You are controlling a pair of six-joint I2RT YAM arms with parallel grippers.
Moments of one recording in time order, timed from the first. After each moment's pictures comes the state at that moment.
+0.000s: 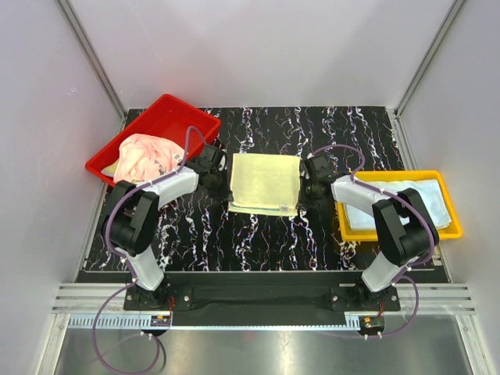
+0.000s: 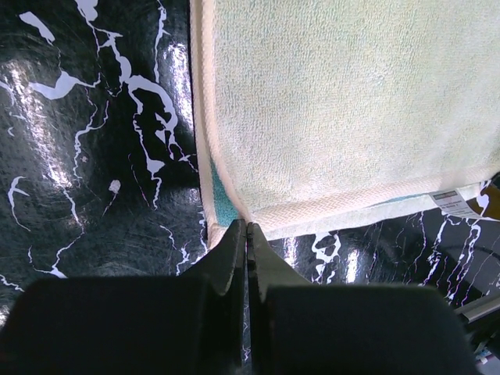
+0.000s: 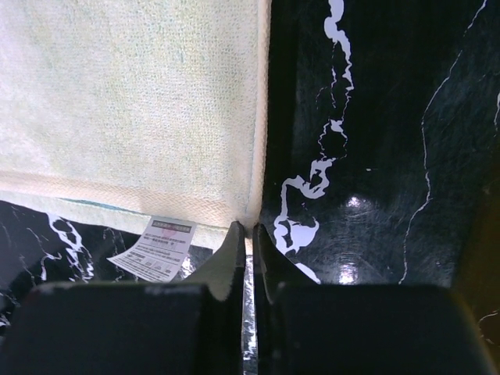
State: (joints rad) left arm -0.44 1.75 1.10 -0.42 0.20 -0.55; right arm 0.42 1.66 0.95 -0.37 -0.07 0.55
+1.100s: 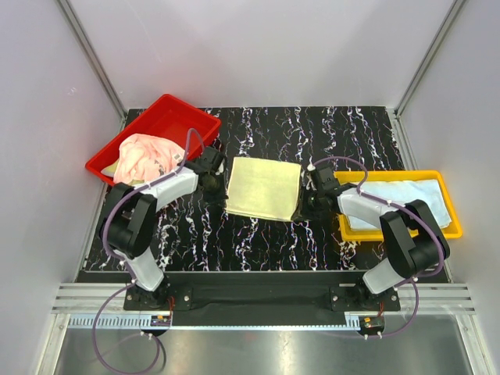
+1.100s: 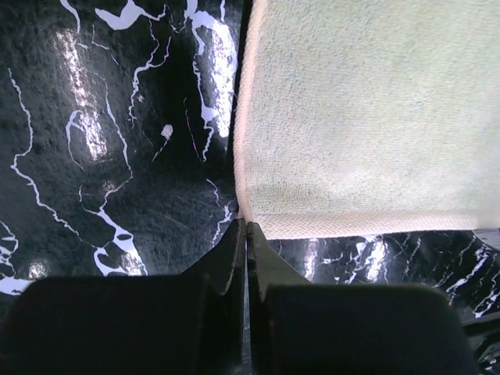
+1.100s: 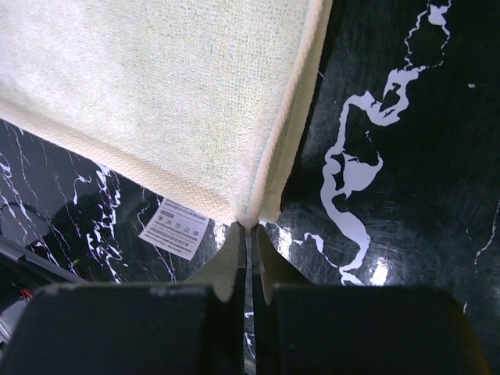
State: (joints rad) left arm -0.45 1.71 1.10 -0.56 0.10 -0.54; right arm 0.42 1.55 0.78 -0.29 -0.28 0.57
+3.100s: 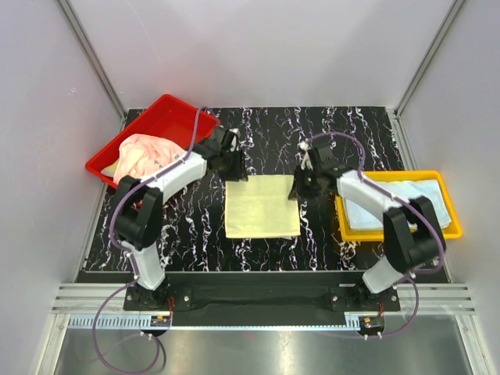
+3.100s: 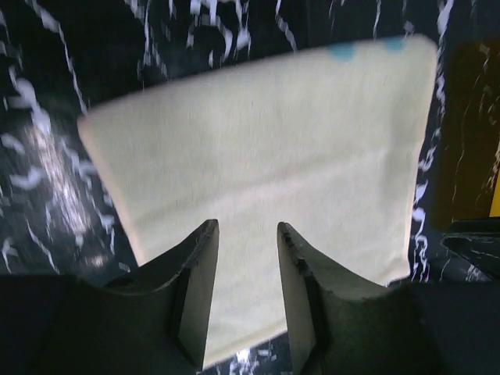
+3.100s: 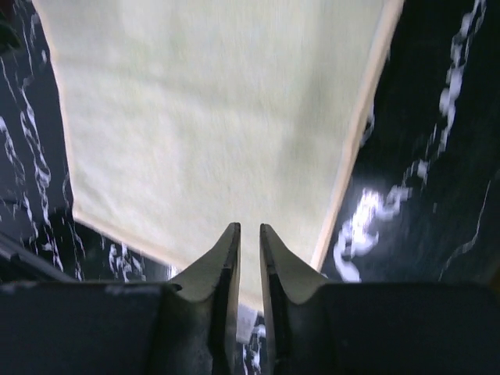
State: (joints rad) left arm -0.49 1.79 1.33 -0.50 0.16 -0.51; right arm 0.41 1.54 0.98 -0.41 -0.28 0.40
